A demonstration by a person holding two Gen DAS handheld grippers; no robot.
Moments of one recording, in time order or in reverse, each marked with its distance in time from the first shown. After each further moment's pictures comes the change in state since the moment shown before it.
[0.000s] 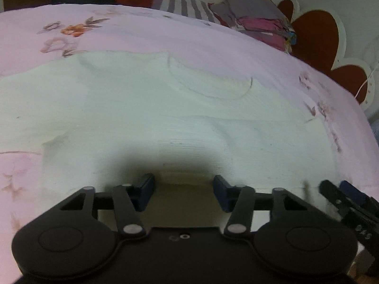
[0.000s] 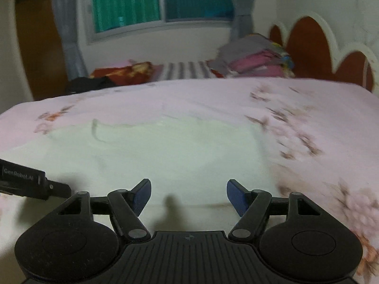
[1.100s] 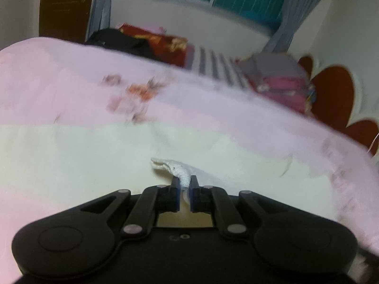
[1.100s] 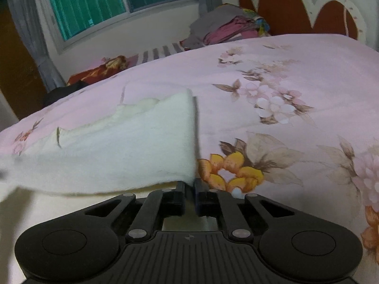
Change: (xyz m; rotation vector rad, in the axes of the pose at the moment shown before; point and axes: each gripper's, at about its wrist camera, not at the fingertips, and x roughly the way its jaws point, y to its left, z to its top) left arm -0.047 0.068 0.020 -0.100 -0.250 0.092; right arm 0.035 -0.053 -0.005 0.212 0.080 -0.020
